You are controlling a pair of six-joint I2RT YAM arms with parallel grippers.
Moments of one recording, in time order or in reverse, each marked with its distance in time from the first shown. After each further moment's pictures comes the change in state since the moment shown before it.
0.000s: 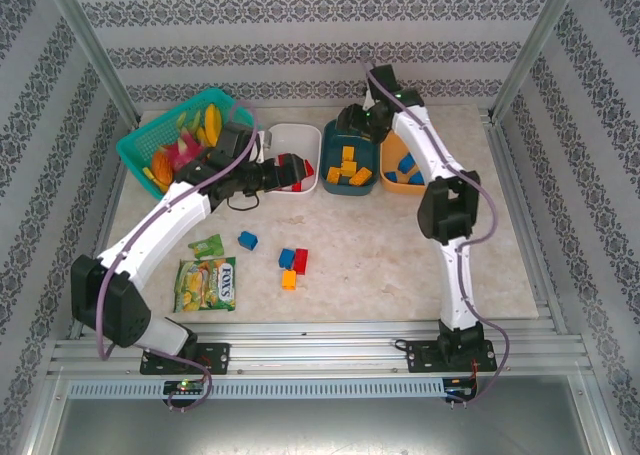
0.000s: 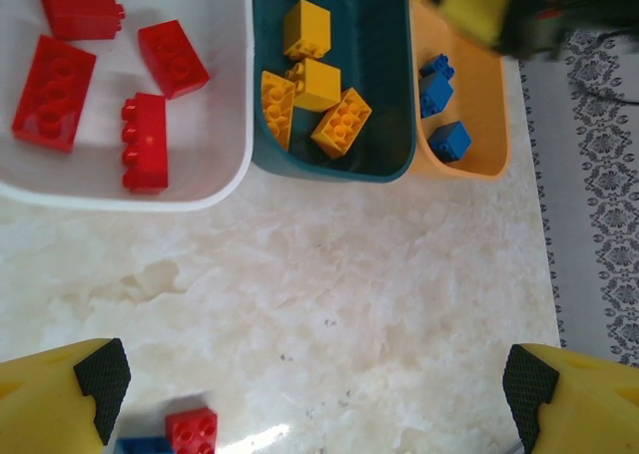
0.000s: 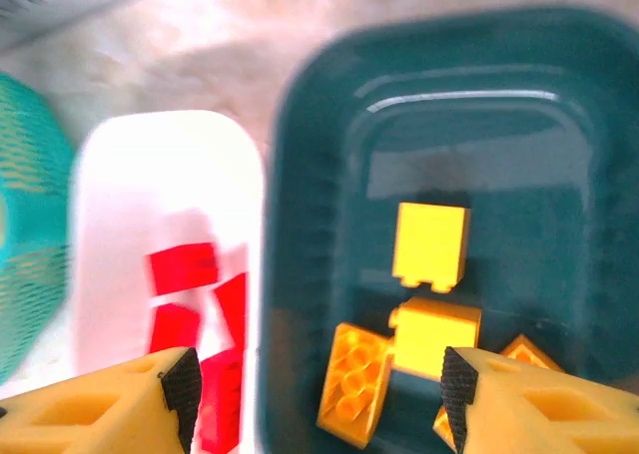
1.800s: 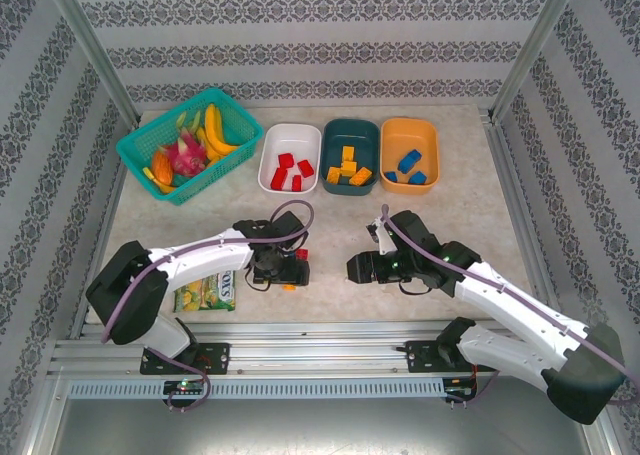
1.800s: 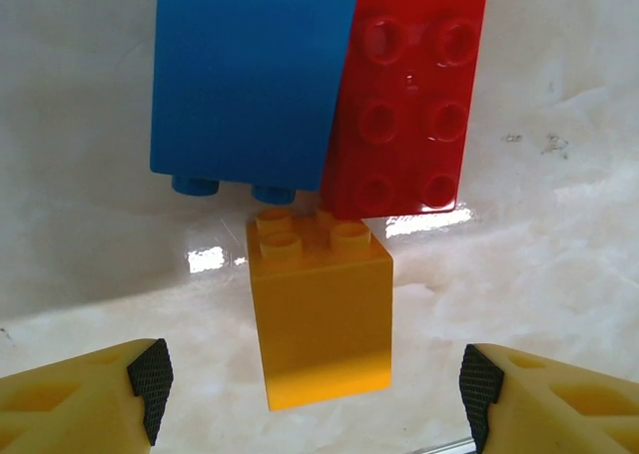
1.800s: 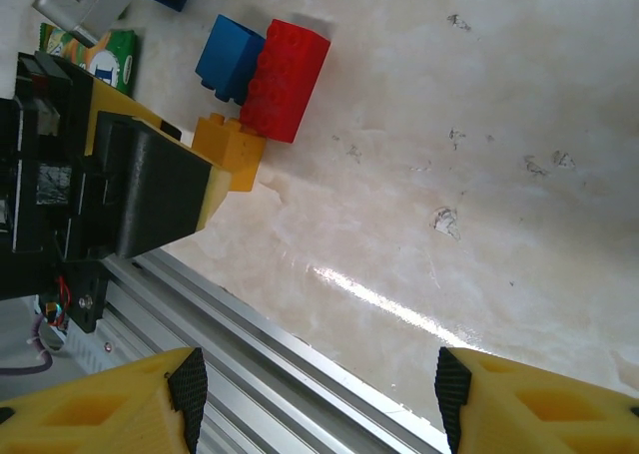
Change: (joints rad) left arm -0.376 0.089 -0.393 -0.127 -0.158 -0.100; right arm 0.410 -1.329 -1.634 0.306 -0.091 0.100
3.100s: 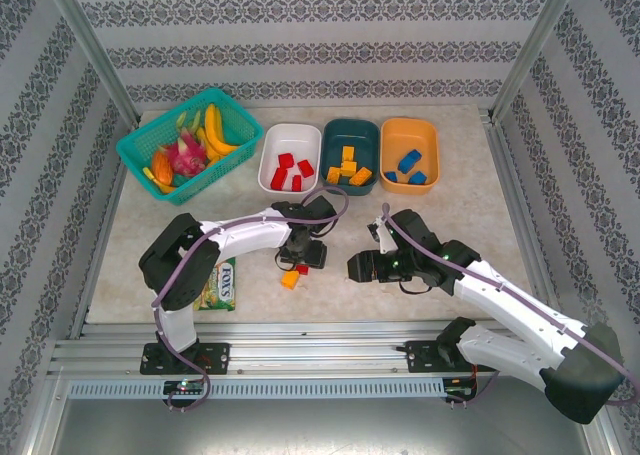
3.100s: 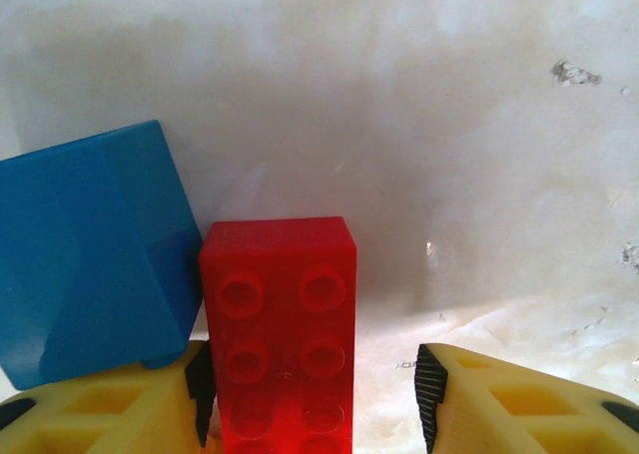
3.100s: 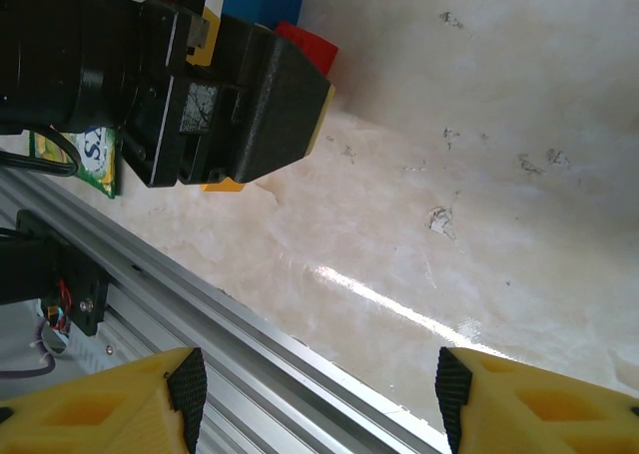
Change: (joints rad) left arm -0.013 0.317 0.303 -0.021 -0.103 0.108; right arm -0.021 0.013 0.000 0.000 -0.014 0.000
